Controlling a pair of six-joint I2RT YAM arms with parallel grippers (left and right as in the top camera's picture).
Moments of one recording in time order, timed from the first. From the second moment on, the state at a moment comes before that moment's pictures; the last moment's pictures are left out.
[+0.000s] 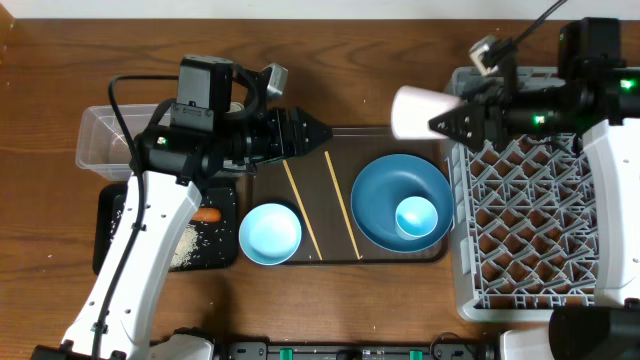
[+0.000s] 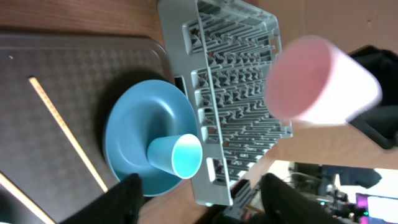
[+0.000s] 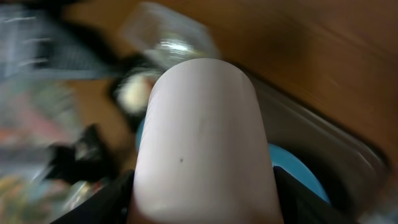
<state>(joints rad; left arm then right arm) -0.22 1.41 1.34 -0.78 0.80 -0.48 -0.05 1.62 1.73 -1.30 -0.89 -0.40</state>
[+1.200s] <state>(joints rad) -0.22 1.41 1.34 -0.78 0.77 -0.48 -0.10 1.62 1.61 -1.33 0.15 0.22</state>
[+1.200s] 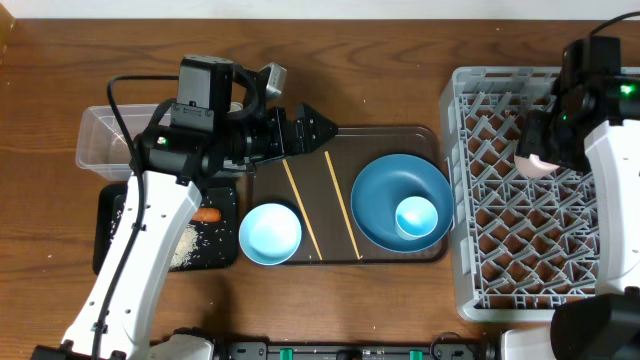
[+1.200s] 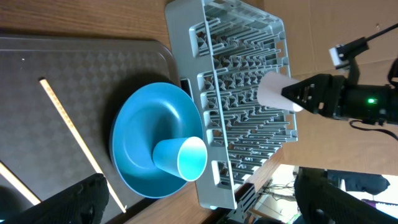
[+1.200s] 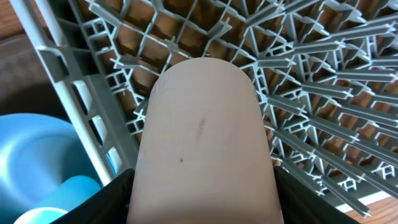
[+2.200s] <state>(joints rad) -0.22 1.41 1.34 -0.78 0.77 -0.48 -0.10 1.62 1.33 -1.08 0.12 0.25</state>
